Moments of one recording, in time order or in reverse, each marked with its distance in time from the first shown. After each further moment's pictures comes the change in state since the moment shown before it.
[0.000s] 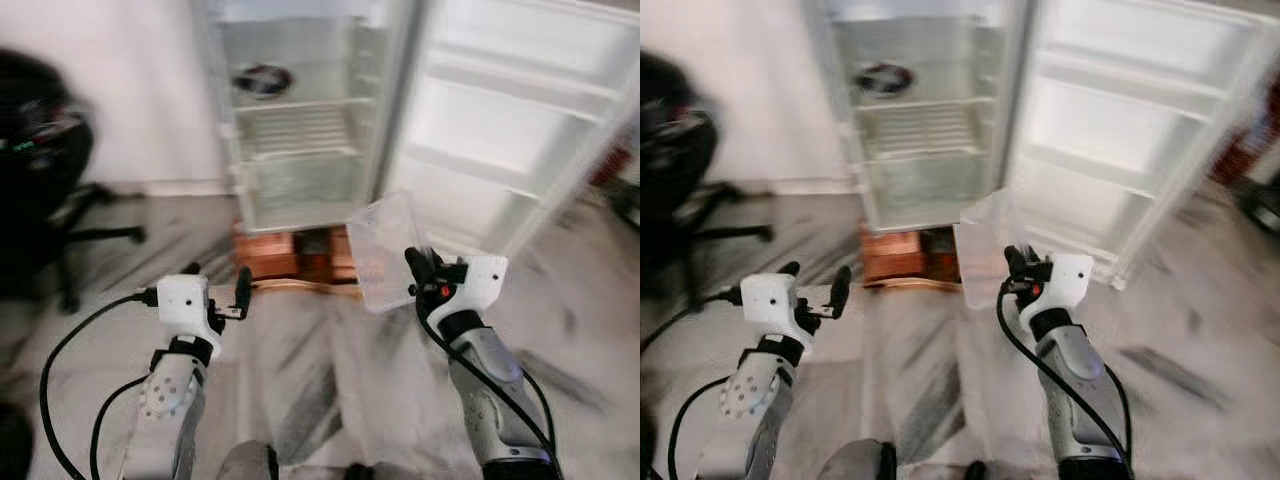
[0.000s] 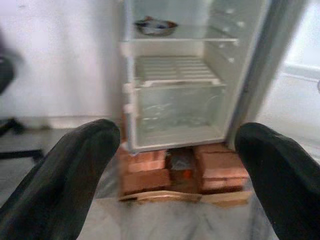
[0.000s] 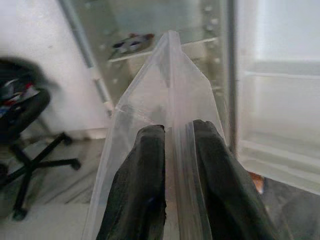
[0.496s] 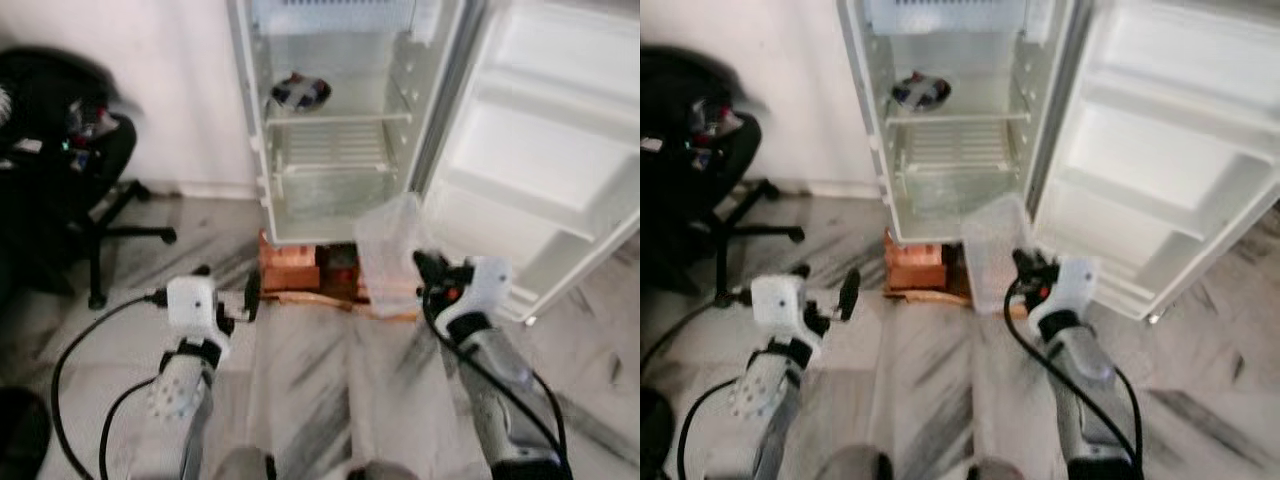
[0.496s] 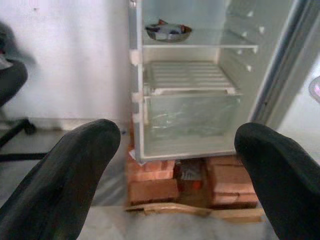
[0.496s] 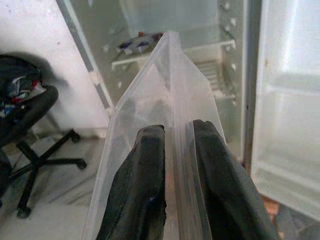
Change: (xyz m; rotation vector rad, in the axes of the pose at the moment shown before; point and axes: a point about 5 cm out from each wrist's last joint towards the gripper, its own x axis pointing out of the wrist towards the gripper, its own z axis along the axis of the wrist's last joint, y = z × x) left arm 0.000 -0.008 0.000 -0.011 0.003 -0.025; right arm -0.002 -0.006 0.001 -0.017 0.007 -0.012
